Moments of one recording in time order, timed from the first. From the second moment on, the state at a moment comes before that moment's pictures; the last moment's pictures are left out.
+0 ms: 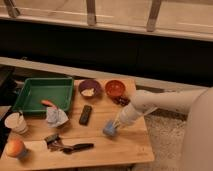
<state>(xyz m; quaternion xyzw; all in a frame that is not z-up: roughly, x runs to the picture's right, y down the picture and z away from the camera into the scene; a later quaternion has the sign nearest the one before) 0.091 0.198 0.792 -0.34 0.19 0.84 0.39</state>
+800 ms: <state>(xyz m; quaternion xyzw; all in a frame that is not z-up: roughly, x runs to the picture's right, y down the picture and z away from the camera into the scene) 0.031 0.149 0.830 -0.37 0.15 0.81 0.44</state>
